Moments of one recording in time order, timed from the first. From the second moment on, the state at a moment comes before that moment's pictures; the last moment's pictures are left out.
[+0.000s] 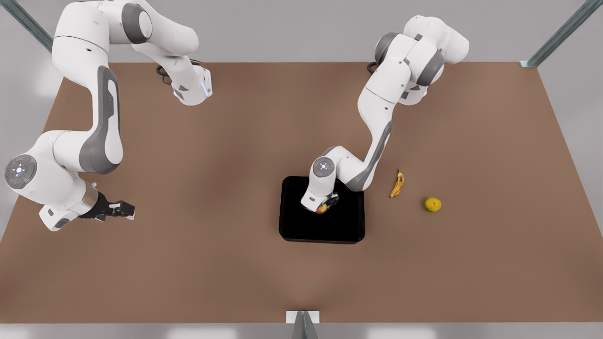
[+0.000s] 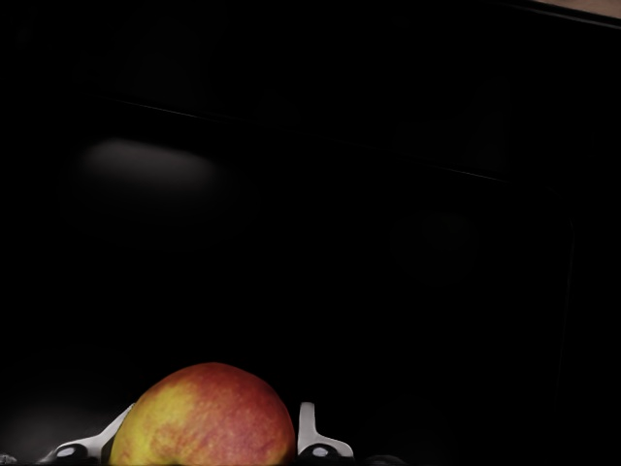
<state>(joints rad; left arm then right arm) -0.68 0.86 0.01 -1.49 0.13 2.45 -0.93 -0.05 0.42 -0.01 -1.41 0.06 1.88 -0.11</state>
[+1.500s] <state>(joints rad) -0.06 0.09 0.07 -1.59 0.03 1.64 -0.10 0.59 0.74 0.06 -1.36 -0.04 2.26 0.98</state>
